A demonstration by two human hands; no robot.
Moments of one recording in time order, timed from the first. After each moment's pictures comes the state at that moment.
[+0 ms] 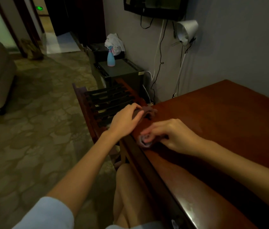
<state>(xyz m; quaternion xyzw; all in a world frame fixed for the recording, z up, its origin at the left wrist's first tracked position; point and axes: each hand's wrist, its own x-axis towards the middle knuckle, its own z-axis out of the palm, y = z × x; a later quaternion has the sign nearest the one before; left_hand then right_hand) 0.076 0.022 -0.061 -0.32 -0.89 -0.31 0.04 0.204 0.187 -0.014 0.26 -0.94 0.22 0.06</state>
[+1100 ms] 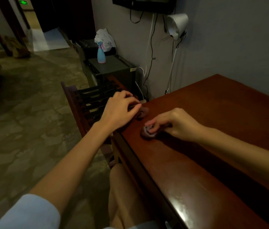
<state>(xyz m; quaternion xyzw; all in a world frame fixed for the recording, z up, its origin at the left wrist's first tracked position) 0.061 0.036 -0.038 -0.37 -0.90 -0.18 0.15 0.194 0.228 -0.008 0.22 -0.95 0.22 0.05</state>
